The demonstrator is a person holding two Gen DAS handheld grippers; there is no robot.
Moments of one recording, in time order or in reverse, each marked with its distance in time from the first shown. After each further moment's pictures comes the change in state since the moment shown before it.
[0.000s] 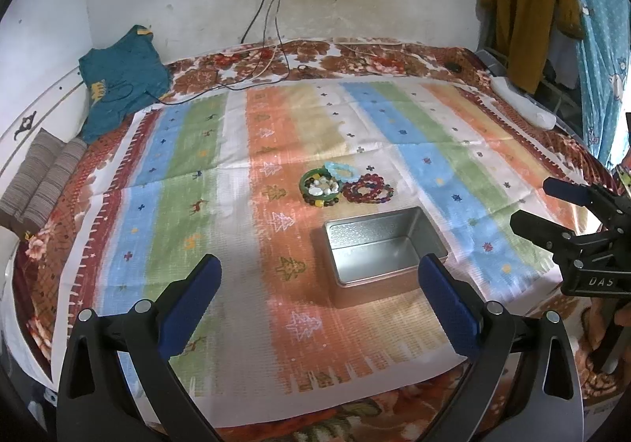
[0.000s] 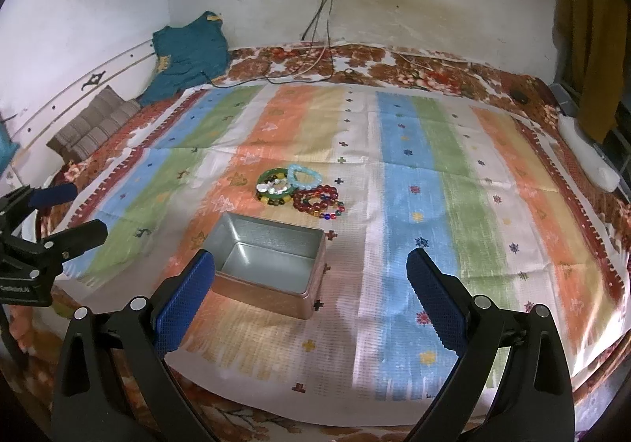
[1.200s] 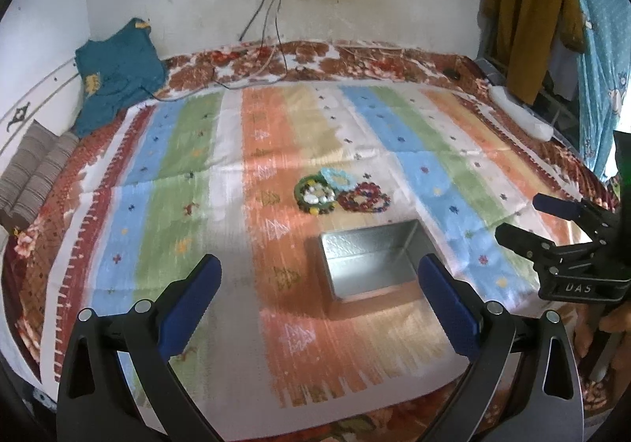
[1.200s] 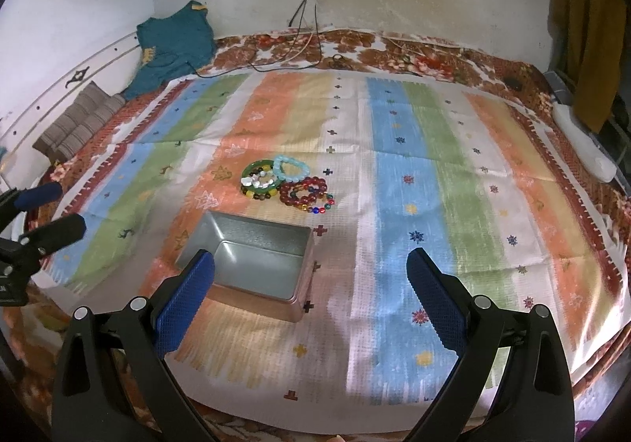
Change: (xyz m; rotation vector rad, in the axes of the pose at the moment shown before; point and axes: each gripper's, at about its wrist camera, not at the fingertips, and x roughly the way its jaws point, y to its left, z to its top) left arm 0.008 0.011 0.009 -0.034 -0.014 -0.024; right arm 0.022 -0.003 0.012 0.022 0.054 -0.040
